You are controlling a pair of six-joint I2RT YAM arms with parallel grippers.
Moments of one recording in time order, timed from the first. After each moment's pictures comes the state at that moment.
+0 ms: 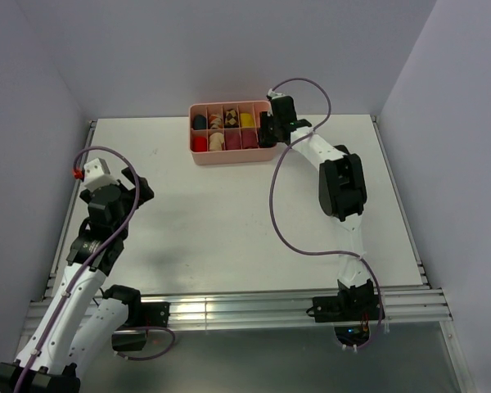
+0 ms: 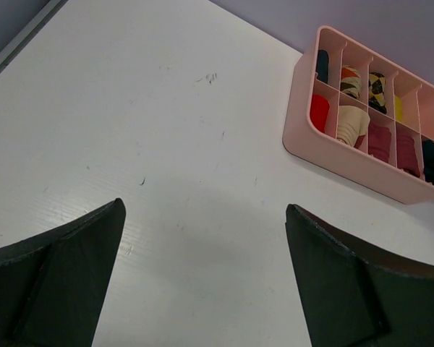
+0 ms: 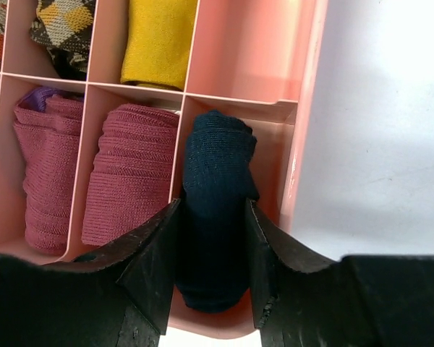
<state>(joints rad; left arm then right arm) -0.25 0.68 0.69 -0.30 -0.44 -0.51 0.32 2.30 1.95 -0.33 -0.02 0.20</state>
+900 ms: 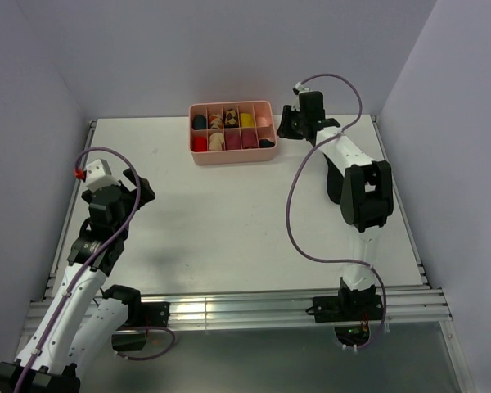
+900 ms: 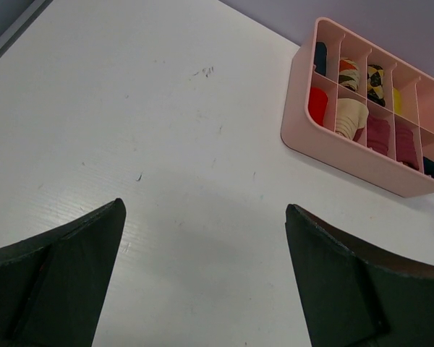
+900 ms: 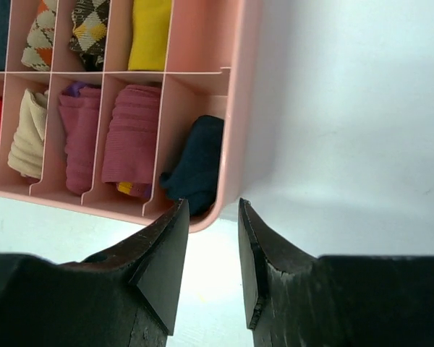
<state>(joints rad) -0.25 0.68 0.67 -0.30 -0.42 -0.51 0.22 2.05 1.72 -0.29 -0.14 0.26</state>
